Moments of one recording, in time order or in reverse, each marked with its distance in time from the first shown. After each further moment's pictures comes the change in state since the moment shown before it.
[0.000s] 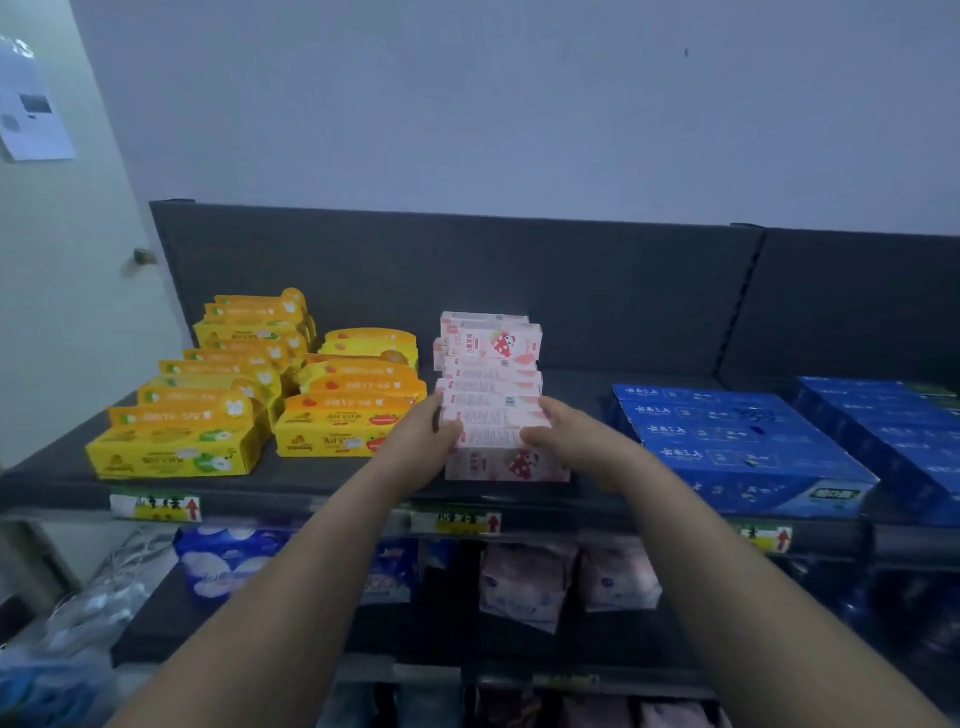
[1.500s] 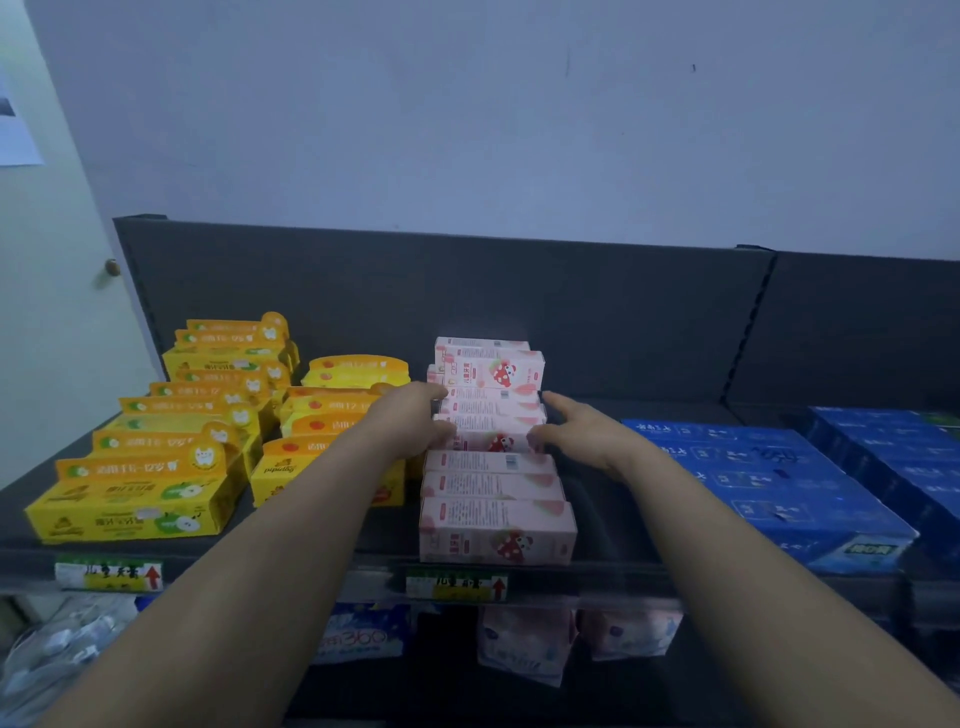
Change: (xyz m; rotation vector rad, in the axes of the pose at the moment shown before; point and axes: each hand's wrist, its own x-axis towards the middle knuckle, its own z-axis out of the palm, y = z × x) left_hand 0.091 0.009 -0.032 0.528 -0.082 0.041; right_hand 0.045 -0.021 -0.030 -0.028 0.072 0.062
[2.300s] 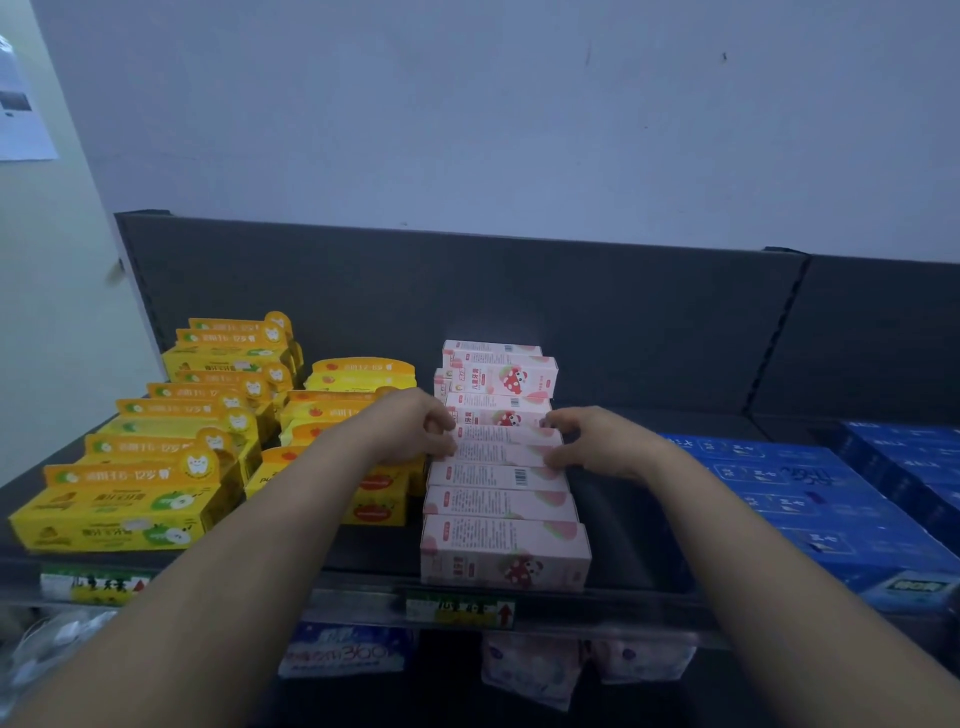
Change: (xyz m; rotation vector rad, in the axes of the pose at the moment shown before) left_hand 0.019 -0.019 -0.006 0.072 -0.104 0.090; right_hand 0.015 -0.002 -0.011 -0.276 -0.045 -0.057
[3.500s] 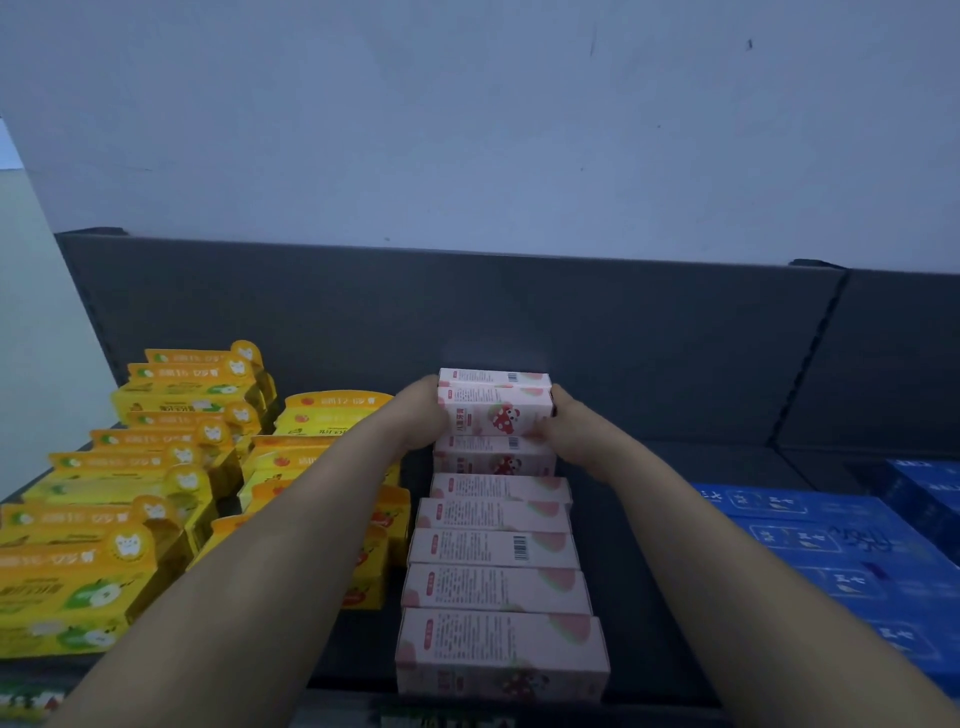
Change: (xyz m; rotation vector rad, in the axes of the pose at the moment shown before) left_hand 0.082 0.019 -0.009 -0.500 0.071 -0.191; right_hand 0.111 0.007 -0.002 0.387 0.076 0.030
